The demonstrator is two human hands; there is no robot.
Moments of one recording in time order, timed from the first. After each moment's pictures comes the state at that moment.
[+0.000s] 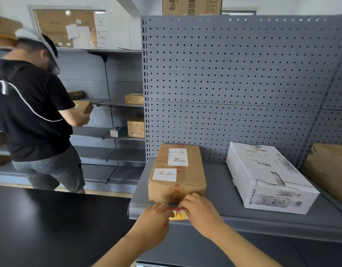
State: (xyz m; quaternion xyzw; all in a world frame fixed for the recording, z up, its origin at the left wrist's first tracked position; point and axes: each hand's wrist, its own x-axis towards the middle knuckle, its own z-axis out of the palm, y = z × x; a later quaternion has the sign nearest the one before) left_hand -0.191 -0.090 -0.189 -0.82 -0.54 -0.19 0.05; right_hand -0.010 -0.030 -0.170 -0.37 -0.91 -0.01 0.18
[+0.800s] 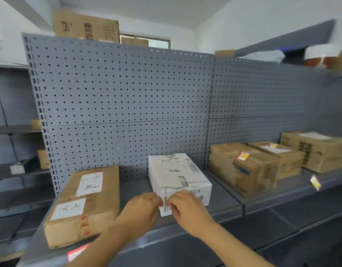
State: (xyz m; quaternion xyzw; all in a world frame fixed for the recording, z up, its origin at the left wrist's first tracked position) left_hand -0.013 -0.029 -0.104 -0.89 -0.38 -0.24 0.08; right_hand 0.176 -0.054 -0.110 -0.48 -0.82 -0.05 0.29
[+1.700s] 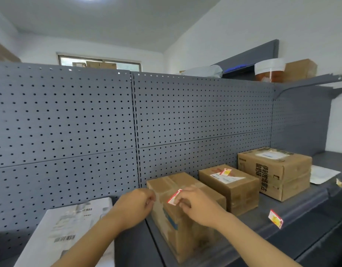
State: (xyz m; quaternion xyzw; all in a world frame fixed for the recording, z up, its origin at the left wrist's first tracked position) left_hand 0.301 0.120 -0.029 -0.89 -0.39 -0.22 0.05; right_hand 0.524 0.057 -0.039 -0.55 -0.78 0.00 0.29
